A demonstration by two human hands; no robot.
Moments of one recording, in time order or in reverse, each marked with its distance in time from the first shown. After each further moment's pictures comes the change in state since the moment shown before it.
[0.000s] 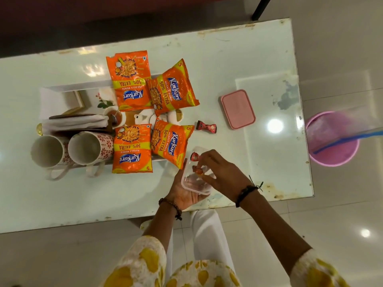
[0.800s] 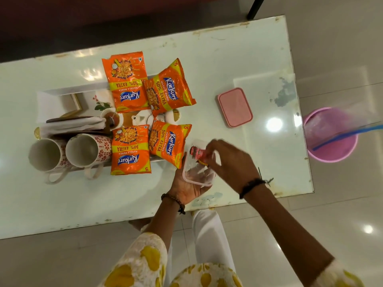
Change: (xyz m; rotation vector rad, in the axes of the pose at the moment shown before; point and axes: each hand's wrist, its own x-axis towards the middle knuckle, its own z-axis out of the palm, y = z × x) left_hand 0.008 0.005 0.004 -0.127 -0.355 0.060; right_hand 0.002 -0.008 -0.026 -0.077 0.221 0.097
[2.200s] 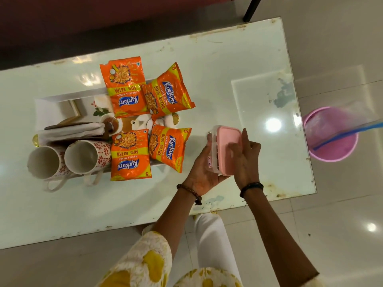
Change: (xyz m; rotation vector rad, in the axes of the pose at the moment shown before) left_hand 0.020 0.006 0.067 0.119 -0.127 0.016; right_hand 0.009 0.024 0.023 0.686 0.331 0.665
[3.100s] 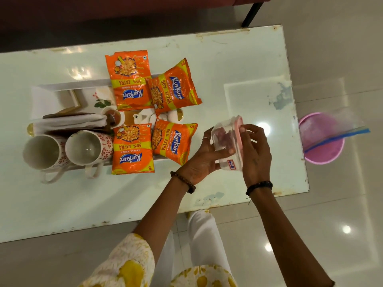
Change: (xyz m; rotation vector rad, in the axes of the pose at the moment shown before) left_hand -0.027 0.027 0.022 0.523 0.030 0.190; right_hand -0.027 -0.030 -0.001 0.056 0.185 -0.170
